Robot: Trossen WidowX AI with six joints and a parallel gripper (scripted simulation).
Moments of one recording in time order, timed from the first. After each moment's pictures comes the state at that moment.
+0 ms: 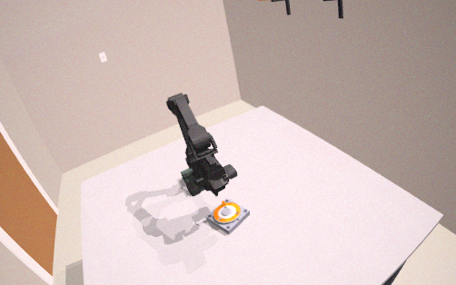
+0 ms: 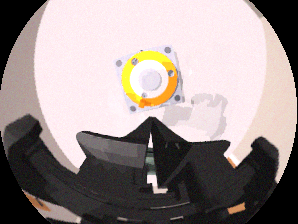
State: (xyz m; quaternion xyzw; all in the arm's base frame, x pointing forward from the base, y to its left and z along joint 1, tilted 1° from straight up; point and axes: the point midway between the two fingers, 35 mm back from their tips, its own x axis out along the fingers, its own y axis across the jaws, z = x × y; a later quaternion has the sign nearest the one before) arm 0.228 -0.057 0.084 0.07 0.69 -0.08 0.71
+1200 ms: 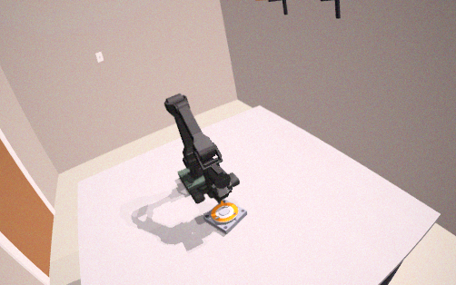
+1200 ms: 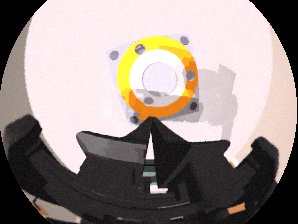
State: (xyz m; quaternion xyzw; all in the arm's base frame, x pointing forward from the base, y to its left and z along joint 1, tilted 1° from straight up) arm 0.232 -0.045 0.036 0.06 0.70 -0.08 0.71
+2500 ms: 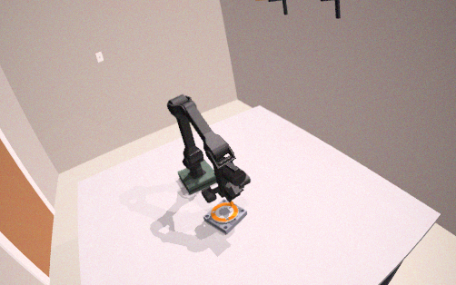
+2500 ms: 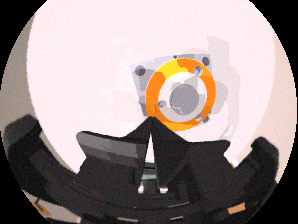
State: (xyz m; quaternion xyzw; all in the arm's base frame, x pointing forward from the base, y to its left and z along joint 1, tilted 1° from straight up) arm 0.260 -0.012 0.036 0.06 0.70 -0.07 0.71
